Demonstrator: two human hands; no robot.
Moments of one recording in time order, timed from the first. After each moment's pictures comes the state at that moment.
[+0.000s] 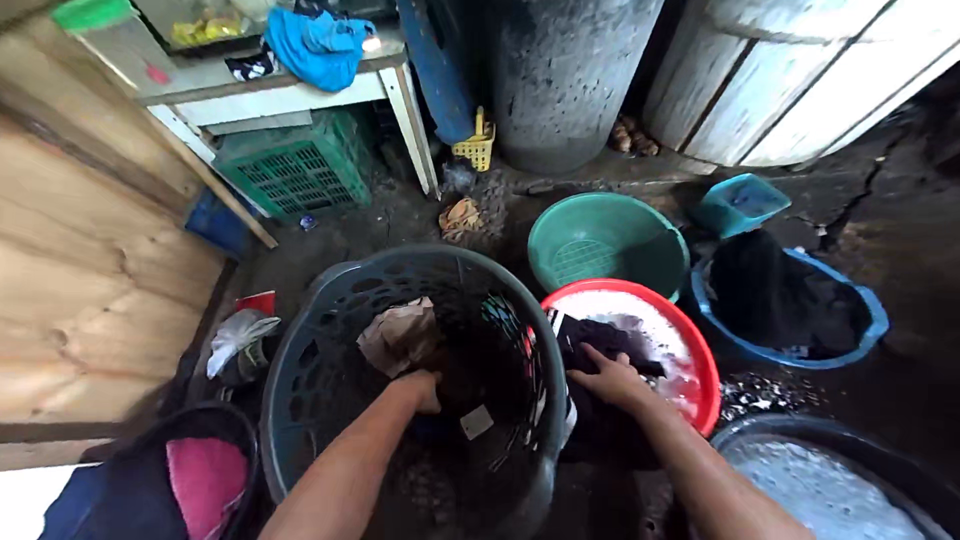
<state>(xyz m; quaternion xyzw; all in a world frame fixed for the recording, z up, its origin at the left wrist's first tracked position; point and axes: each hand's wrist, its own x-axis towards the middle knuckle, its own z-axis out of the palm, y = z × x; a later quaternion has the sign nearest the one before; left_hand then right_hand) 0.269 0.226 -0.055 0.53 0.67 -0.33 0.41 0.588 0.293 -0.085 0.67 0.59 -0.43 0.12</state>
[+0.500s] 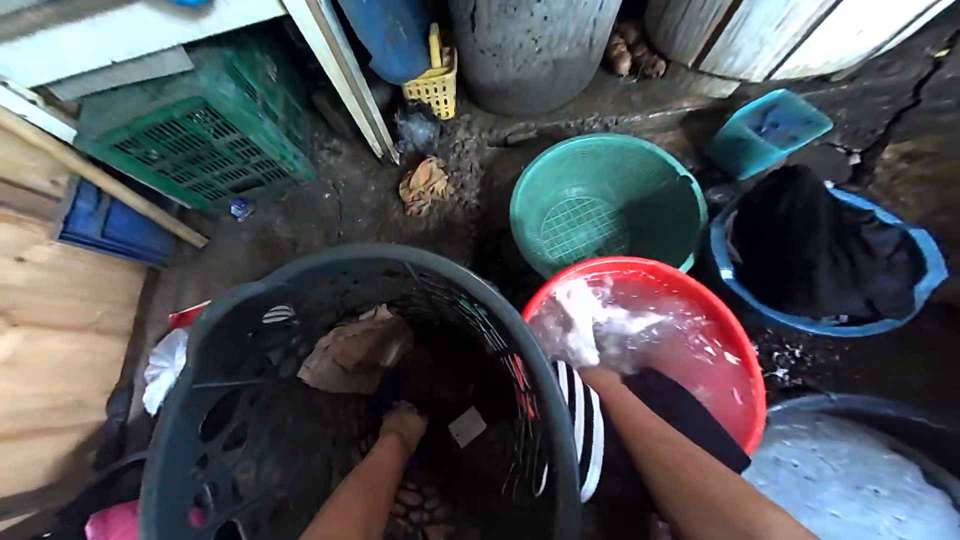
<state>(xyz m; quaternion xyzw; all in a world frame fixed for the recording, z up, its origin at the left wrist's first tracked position) 0.266 0.201 -0.169 0.56 0.57 -0.48 0.36 0.552 0.326 -0.196 0.63 0.63 -0.46 -0.05</state>
